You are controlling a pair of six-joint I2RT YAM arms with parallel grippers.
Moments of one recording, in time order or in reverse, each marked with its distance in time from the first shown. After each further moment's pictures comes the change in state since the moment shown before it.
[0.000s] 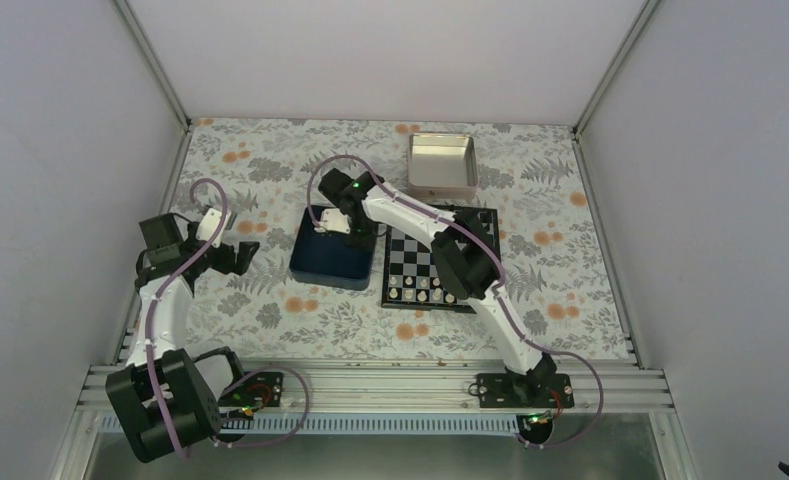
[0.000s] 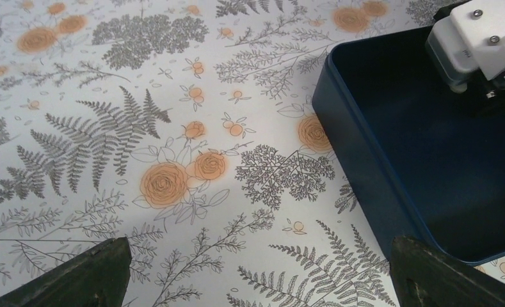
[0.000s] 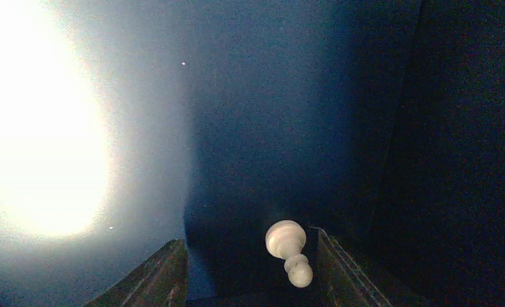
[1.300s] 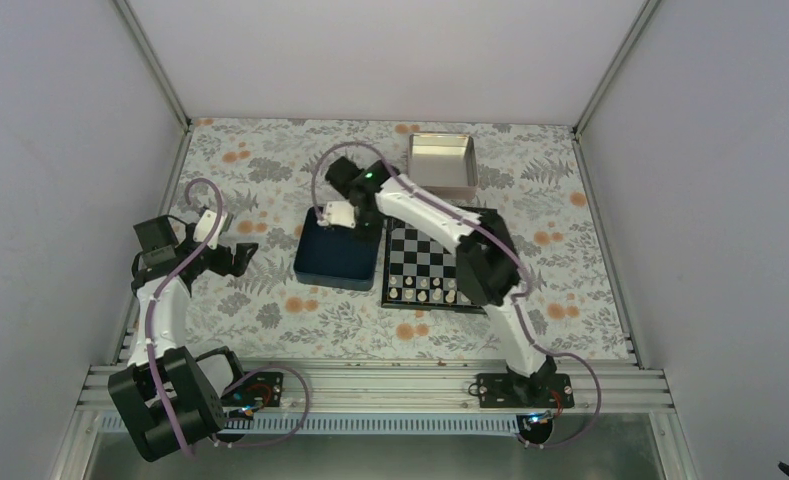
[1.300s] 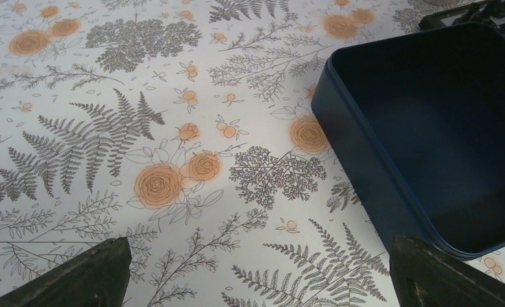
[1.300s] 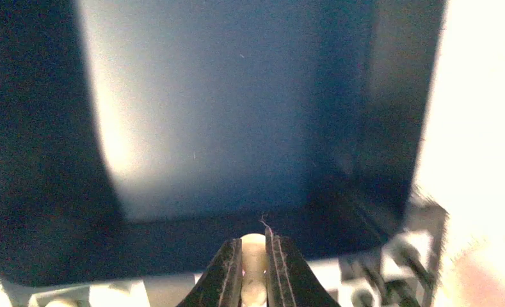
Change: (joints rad) left arm 0.044 -0.008 0.000 -0.020 0.071 0.031; right arm -0.001 -0.125 -0.042 -0.075 -0.058 0.000
